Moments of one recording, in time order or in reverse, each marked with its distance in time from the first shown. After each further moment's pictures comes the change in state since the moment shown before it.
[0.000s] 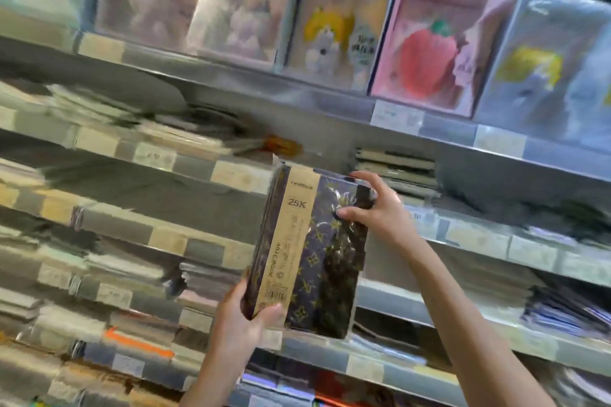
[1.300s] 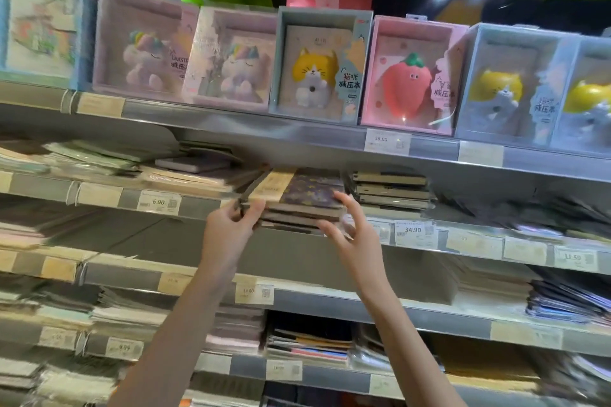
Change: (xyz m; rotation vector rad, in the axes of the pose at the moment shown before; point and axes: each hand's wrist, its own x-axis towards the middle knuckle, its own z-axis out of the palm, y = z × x) left_hand 0.091 0.114 -0.064 -0.233 0.072 0.251; right_hand -0.020 -0.037 0.064 0.180 0.299 -0.125
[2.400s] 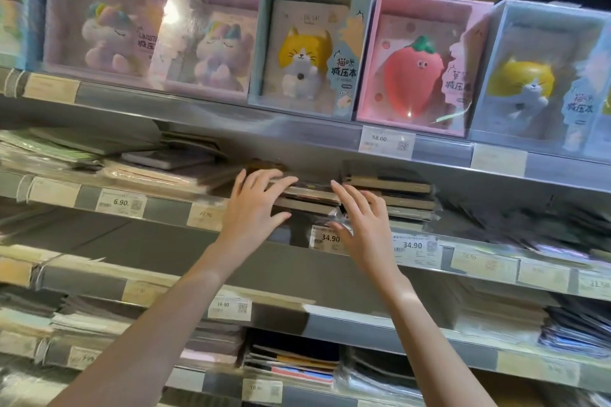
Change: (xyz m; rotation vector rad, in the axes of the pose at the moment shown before) left_hand 0.088 -0.033 0.068 1.158 -0.022 0.801; right_hand 0.080 0.084 -0.032 -0.762 0.094 -0.507
